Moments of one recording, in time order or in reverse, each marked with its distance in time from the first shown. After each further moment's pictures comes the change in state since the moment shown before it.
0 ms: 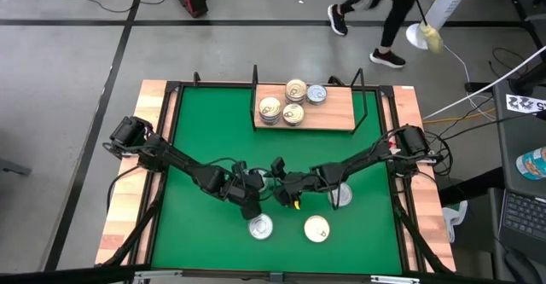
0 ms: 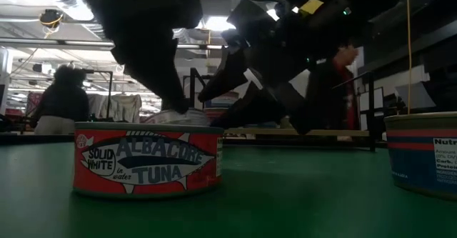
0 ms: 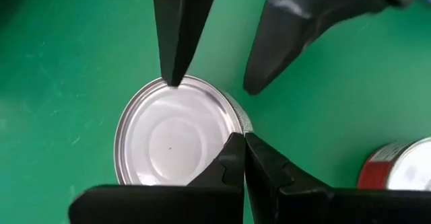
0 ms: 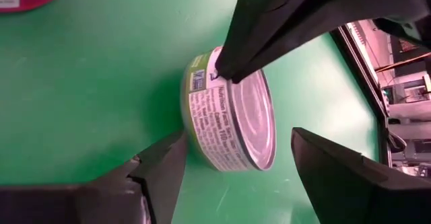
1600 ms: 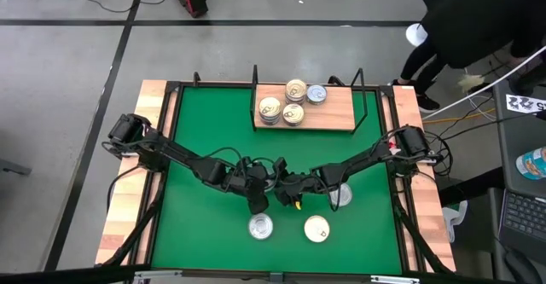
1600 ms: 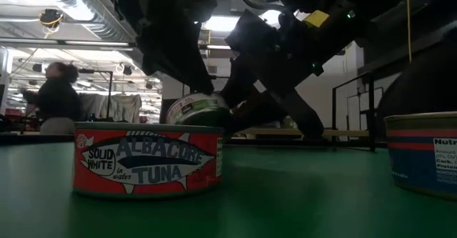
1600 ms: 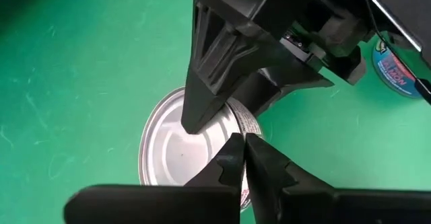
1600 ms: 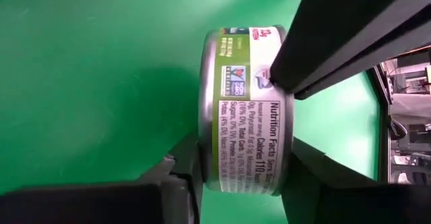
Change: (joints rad) left arm 0.058 -0.031 0.000 0.118 0.048 -0.027; right arm -0.001 0.000 -0.001 -0.068 0.052 -0.014
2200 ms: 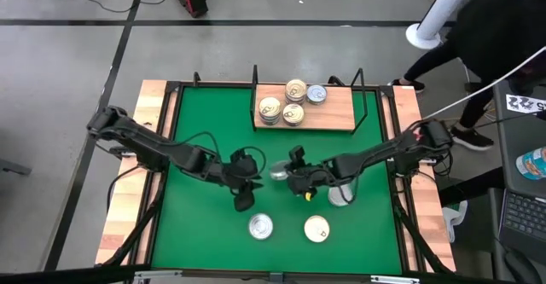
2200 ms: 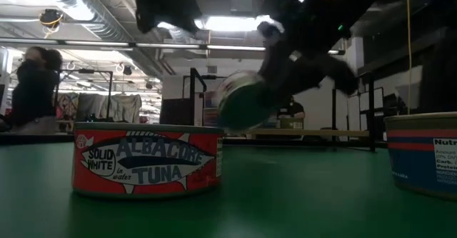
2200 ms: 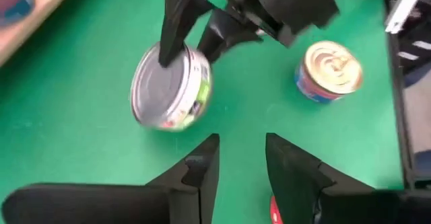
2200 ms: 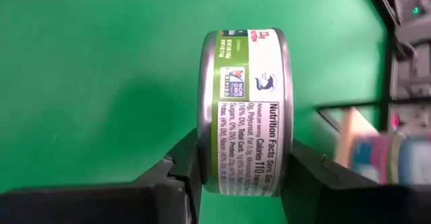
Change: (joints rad) left arm -0.002 -0.236 0.002 -0.079 0.084 0.114; right arm -0.001 -0.224 0.001 -0.415 0.054 0.247
